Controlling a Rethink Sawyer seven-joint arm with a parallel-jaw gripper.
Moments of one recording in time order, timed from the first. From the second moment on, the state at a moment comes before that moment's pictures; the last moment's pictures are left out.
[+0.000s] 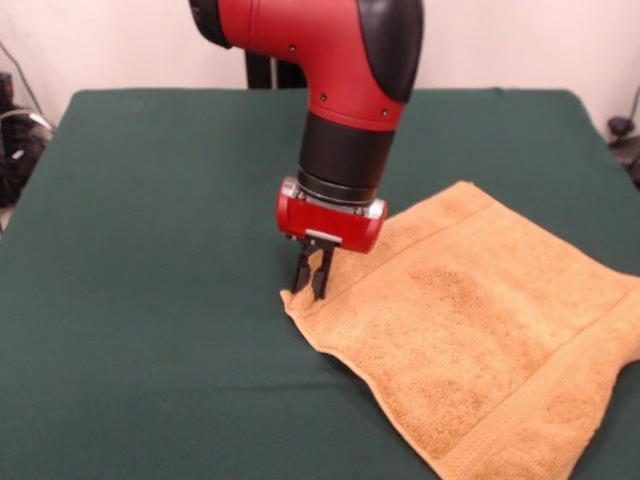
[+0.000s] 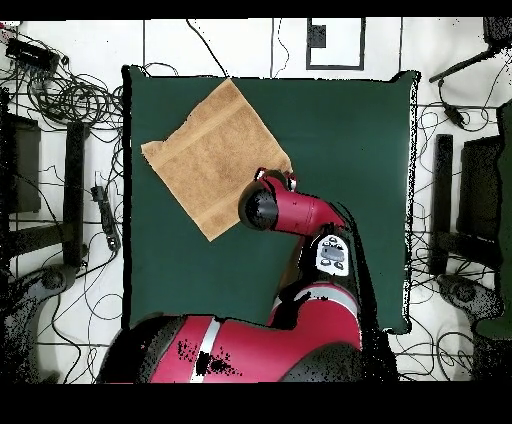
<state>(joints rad) -0.07 -0.29 -0.19 1.47 0.04 0.06 1.83</state>
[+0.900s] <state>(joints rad) -0.16 -0.31 -0.15 1.52 0.03 0.02 1.83</state>
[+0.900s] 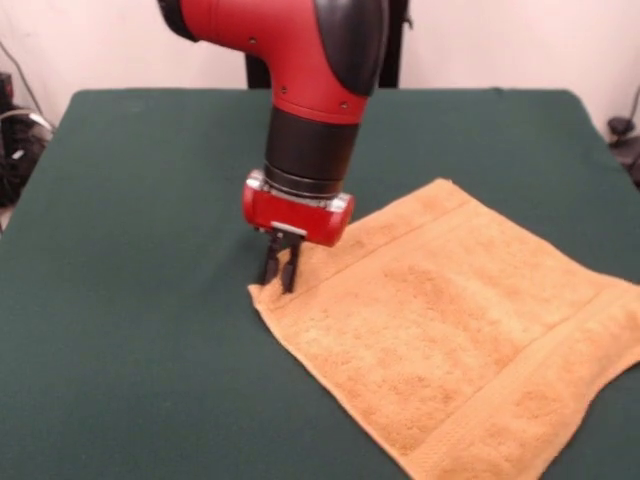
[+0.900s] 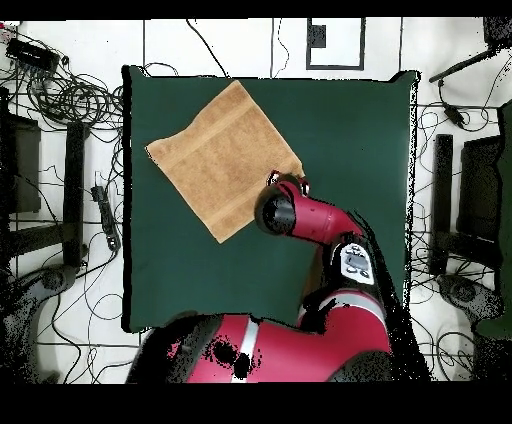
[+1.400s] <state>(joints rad) -0.29 -0.34 -0.12 1.59 -0.10 -0.09 1.83</state>
